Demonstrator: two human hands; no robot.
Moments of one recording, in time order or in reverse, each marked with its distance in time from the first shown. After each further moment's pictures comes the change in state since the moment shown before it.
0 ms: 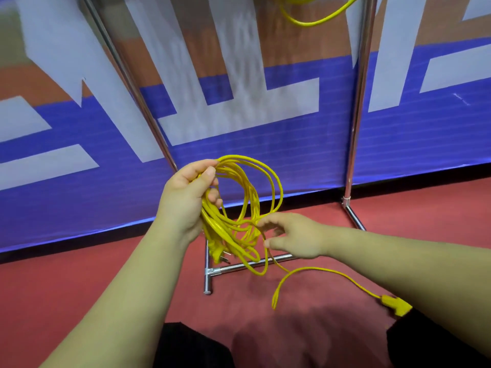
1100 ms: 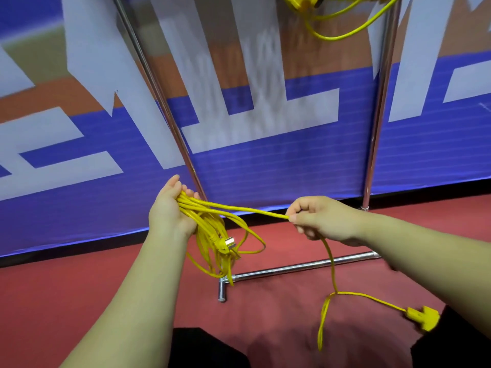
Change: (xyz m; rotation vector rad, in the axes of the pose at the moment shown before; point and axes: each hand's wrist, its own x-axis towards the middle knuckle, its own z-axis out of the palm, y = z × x) left_hand 0.041 -0.006 -0.076 -0.507 0.474 -0.156; right_hand -0.004 -0.025 -0.040 0.484 0.049 0.073
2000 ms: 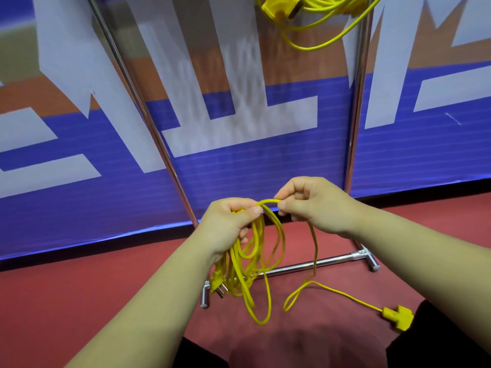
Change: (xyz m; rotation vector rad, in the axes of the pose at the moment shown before) left_hand -0.071 -0.078 0.042 0.878 -0.588 -0.007; right_hand -0.031 -0.039 -0.020 -0.069 0.206 -0.175
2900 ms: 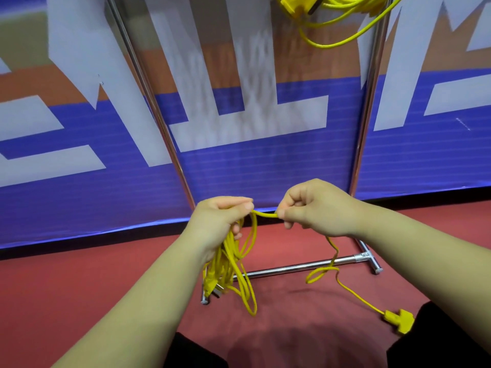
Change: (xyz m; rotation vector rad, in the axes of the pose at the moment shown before) left_hand -0.006 -0.002 -0.027 -0.130 0.132 -0.043; right_hand -0.001 -0.024 0.013 -0.347 -0.120 0.014
